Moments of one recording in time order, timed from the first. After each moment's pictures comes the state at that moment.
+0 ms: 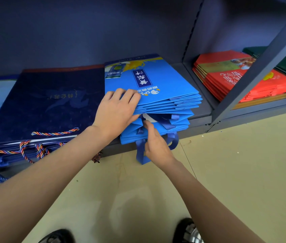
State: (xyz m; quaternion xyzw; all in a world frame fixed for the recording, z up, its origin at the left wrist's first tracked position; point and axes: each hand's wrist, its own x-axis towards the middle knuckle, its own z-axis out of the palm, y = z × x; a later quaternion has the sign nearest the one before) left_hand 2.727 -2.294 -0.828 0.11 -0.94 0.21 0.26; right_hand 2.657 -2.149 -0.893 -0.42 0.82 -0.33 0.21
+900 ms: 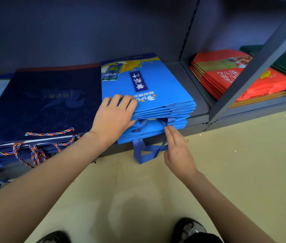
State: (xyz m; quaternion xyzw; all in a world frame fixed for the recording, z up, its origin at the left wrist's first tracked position) left_hand 2.730 -2.291 -0.847 0.09 -0.94 0.23 0.25; right_hand 2.631 -2.088 -0.911 -0.47 0.87 -0.16 0.00
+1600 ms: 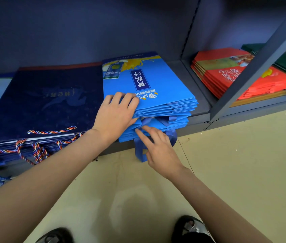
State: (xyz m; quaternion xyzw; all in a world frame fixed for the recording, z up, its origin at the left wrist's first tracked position) left_hand 2.729 -2.290 -0.846 0.10 -0.94 0.23 0.24; right_hand 2.660 -2.119 -0.900 -0.56 0.81 -0.18 -0.02
